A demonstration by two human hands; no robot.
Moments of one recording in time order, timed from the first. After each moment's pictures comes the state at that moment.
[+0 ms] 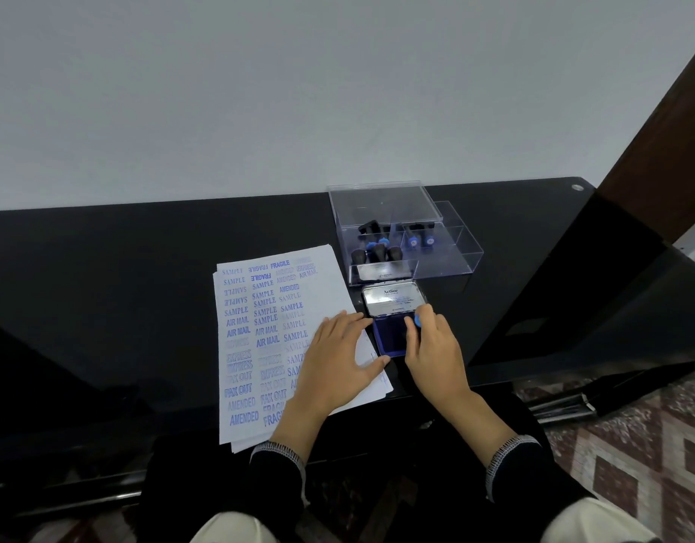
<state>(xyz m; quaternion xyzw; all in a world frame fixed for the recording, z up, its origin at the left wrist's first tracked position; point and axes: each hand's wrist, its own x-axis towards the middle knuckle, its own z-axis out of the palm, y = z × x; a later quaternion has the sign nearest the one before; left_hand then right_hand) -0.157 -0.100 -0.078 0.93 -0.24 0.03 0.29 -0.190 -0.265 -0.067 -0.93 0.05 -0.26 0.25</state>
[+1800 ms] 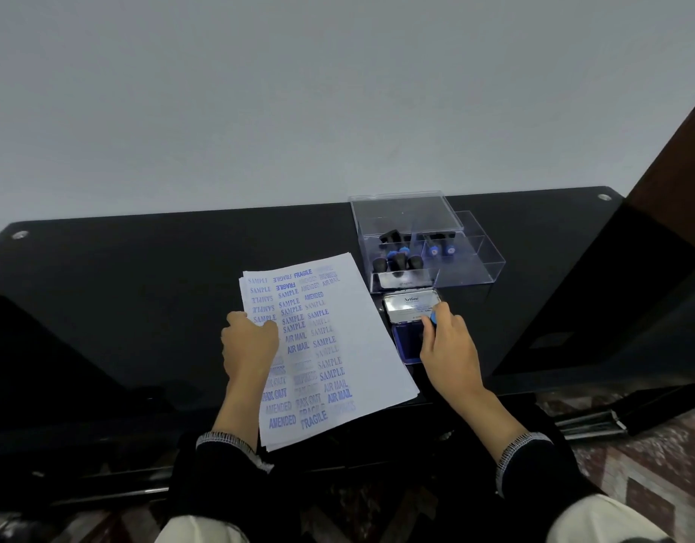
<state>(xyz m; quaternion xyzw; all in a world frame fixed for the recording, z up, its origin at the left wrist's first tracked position) -0.124 0.004 -0.030 0.85 0.25 0.00 0.45 -0.178 -0.259 -0.054 -0.94 0.09 -0.20 0.25</state>
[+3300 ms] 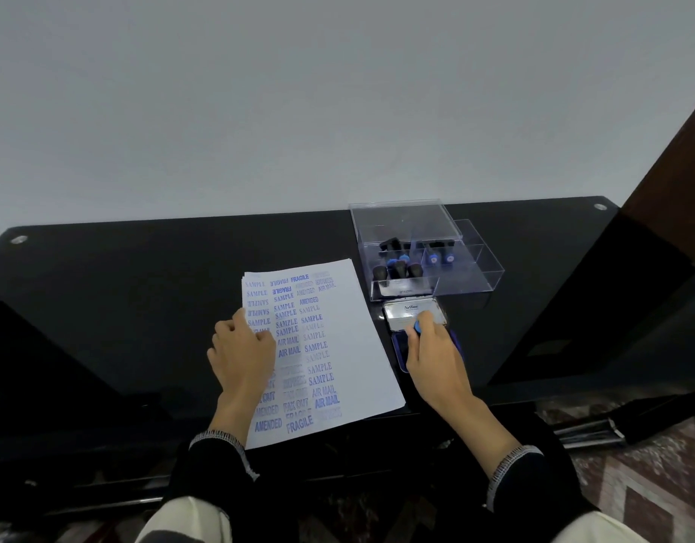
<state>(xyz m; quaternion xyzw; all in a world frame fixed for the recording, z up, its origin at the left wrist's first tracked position) -0.114 0.020 -0.065 0.93 0.16 0.11 0.30 -0.177 -0.242 -0.048 -0.95 0.05 -0.17 0.24</state>
